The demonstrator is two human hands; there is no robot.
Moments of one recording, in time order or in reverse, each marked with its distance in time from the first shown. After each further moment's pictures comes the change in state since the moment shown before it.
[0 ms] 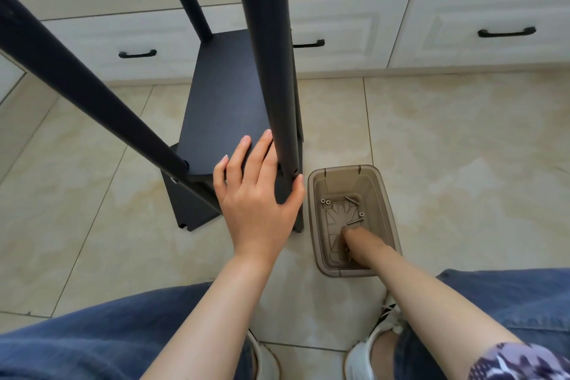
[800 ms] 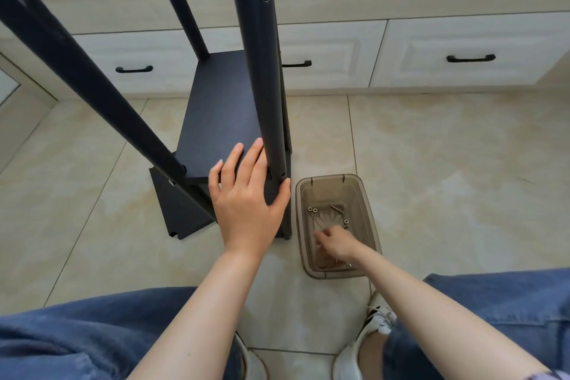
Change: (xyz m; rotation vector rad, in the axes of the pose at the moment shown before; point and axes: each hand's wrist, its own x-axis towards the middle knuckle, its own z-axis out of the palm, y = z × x) left_hand 0.002 0.000 -0.006 0.025 -0.020 0.024; right_hand -0.048 -0.036 -0.034 0.695 0.071 0.075
